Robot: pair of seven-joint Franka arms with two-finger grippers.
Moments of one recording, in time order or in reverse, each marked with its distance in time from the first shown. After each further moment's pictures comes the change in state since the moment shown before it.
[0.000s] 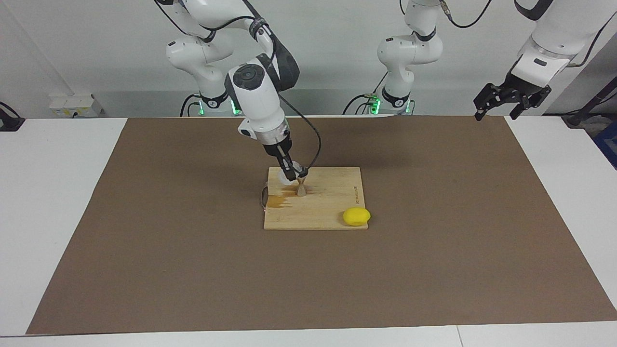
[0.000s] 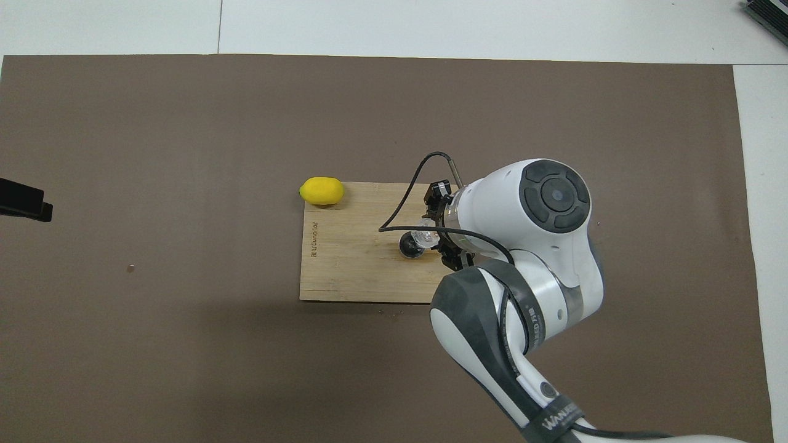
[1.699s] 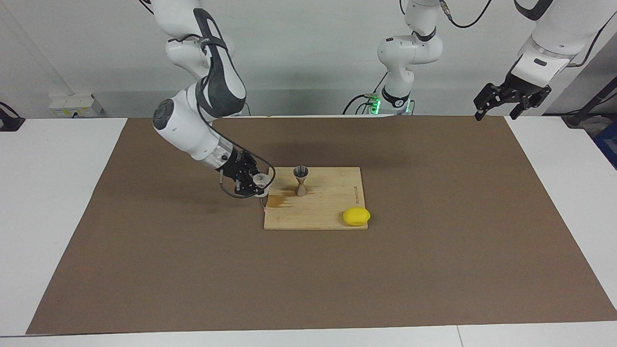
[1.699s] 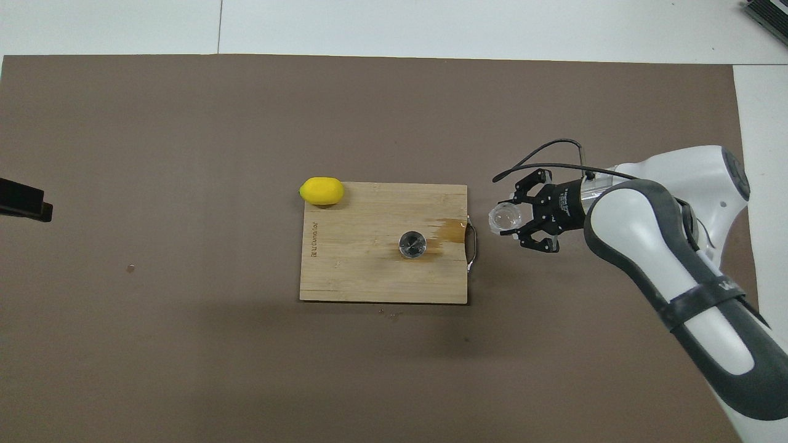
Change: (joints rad) left arm 0.000 0.000 0.000 0.000 0.000 0.000 -0.001; right arm -0.383 0.022 -0.007 -0.170 0.535 -0.030 -0.479
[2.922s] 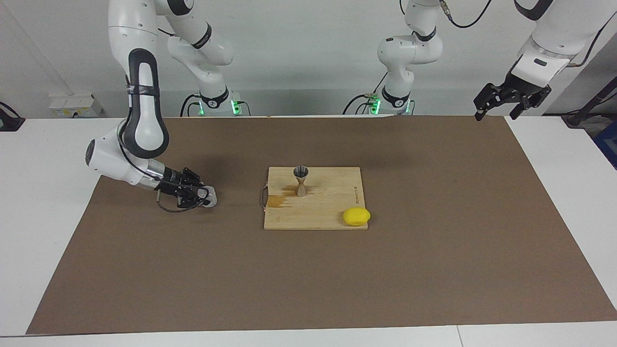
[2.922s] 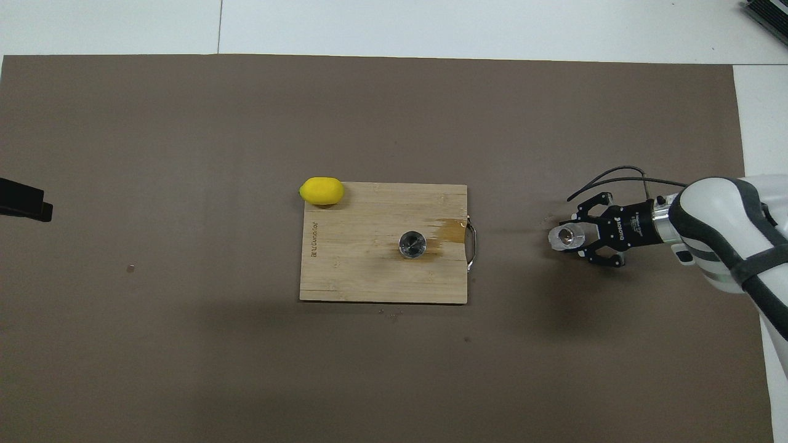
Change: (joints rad) left arm 0.000 0.000 0.000 0.000 0.000 0.000 -0.007; right arm -0.259 0.101 -0.002 -0.029 0.006 -0.109 -0.394
